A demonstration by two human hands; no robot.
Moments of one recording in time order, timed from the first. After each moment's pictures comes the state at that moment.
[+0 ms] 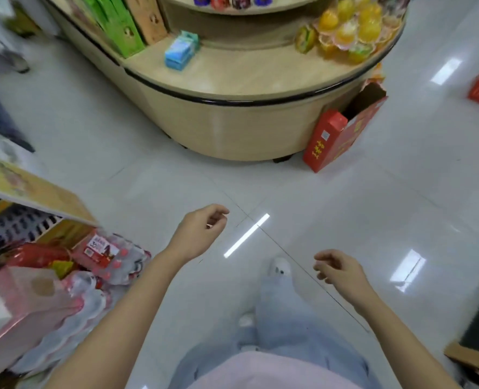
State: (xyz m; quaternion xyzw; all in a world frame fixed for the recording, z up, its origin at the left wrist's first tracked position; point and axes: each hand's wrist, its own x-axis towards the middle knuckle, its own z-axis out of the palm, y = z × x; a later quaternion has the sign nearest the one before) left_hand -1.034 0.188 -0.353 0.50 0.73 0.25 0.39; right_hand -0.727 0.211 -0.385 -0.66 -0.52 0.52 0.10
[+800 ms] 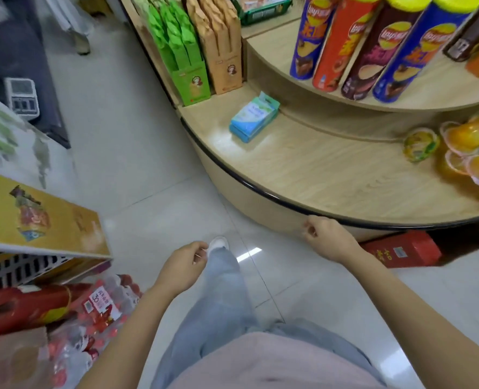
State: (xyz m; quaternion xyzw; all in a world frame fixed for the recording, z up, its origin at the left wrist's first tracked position) left_hand -1.296 0.436 -0.428 0.35 0.84 0.16 0.38; right_hand -1.065 0.663 -0.407 -0.45 -0.83 0.31 -0.13
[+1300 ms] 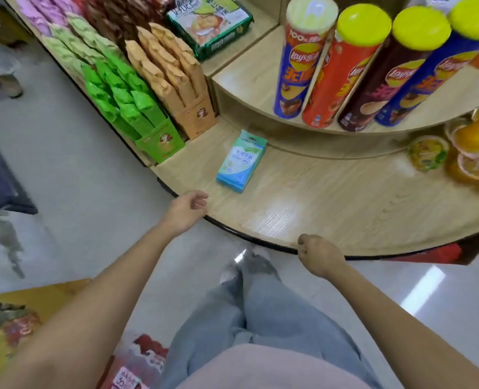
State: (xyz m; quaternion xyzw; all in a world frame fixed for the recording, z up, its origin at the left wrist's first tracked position) left_hand -1.488 0.704 -0.421 0.39 0.79 0.18 0.44; right_hand -1.175 0.739 -0.452 -0.54 -0.75 0.32 -0.20
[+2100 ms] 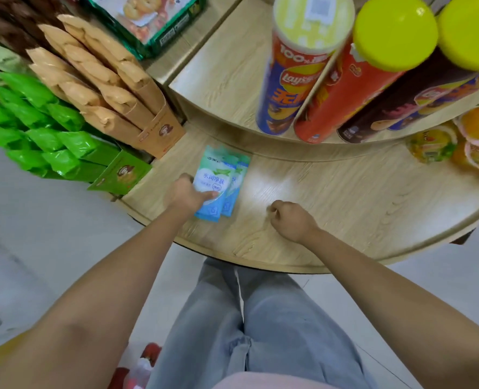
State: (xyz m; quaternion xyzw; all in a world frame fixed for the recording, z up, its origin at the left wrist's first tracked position) left_hand -1.502 0.854 -0.484 0.38 0.84 0.06 0.39; right_hand -1.258 0.857 -0.478 -0.57 -0.70 0.41 -0.16
